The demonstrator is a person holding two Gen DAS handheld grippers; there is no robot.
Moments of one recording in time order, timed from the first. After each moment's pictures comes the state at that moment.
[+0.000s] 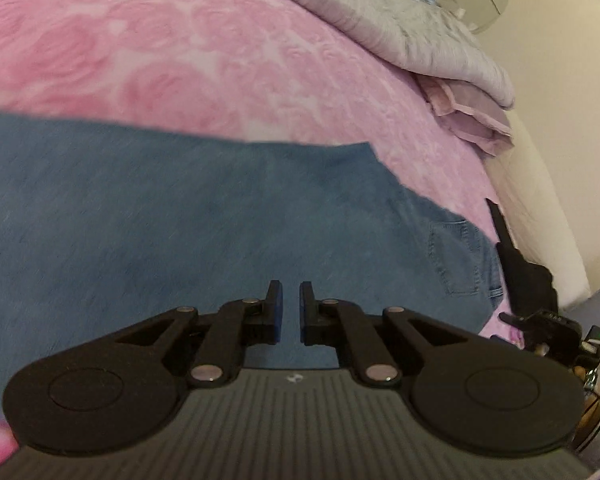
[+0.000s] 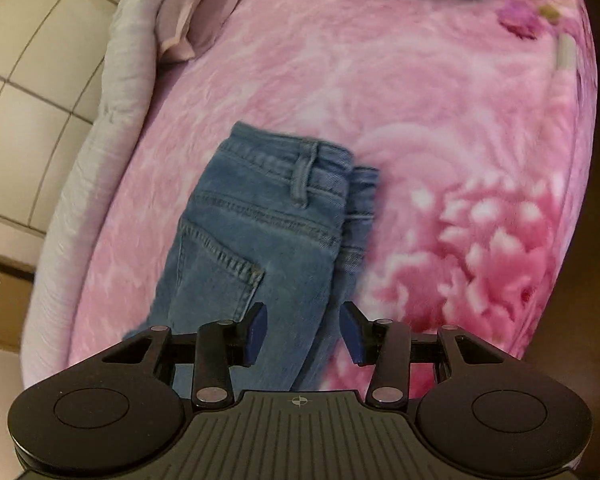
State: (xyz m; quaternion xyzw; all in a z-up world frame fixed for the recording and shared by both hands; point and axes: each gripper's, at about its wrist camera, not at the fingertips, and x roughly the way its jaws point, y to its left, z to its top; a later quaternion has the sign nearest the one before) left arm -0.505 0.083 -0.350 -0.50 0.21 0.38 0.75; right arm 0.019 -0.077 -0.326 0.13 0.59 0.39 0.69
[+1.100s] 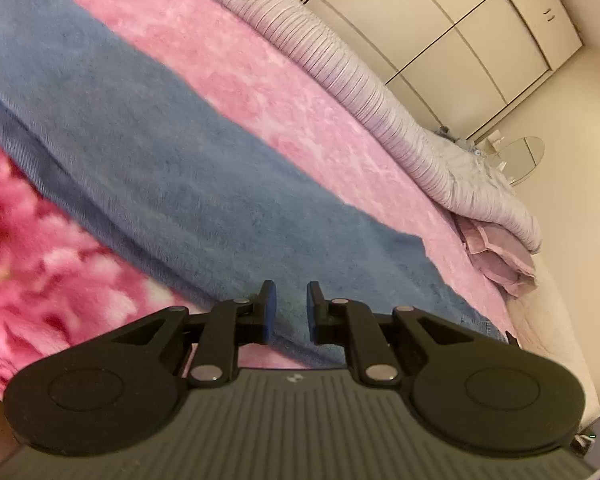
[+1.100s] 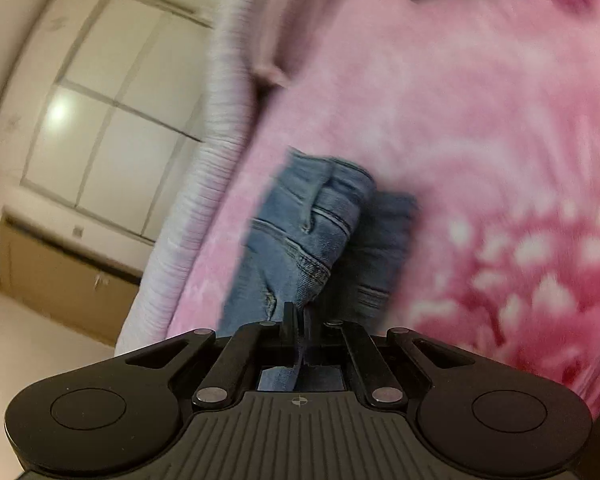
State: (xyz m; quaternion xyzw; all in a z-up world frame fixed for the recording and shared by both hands) left arm -0.573 -0.037 -0.373 -0.46 0.02 0.53 0.71; right arm 0.045 -0.114 -0.352 0.21 0.50 0.55 0.64
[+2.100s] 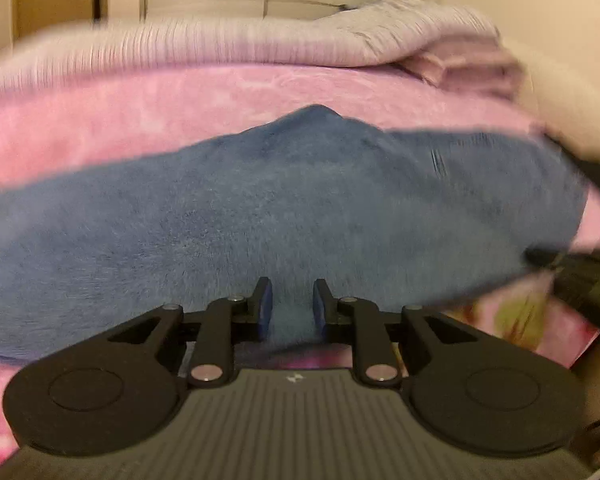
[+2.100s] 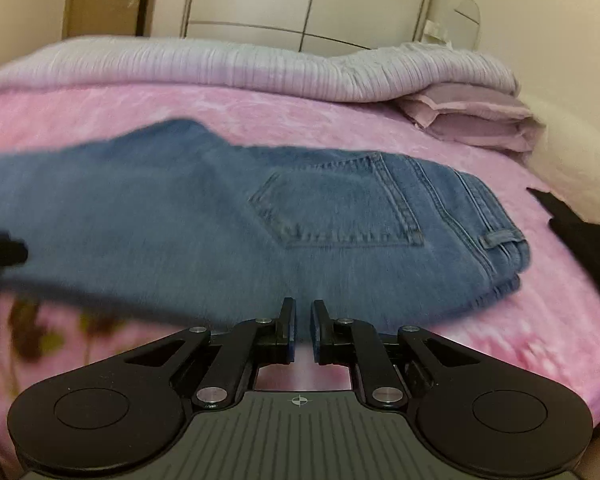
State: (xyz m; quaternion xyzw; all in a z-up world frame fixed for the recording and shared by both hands) left arm -0.369 -0.060 -0.387 -0.18 0.27 0.52 0.79; right arm -0.154 -0.087 -0.383 -0.27 0.20 0.61 0.72
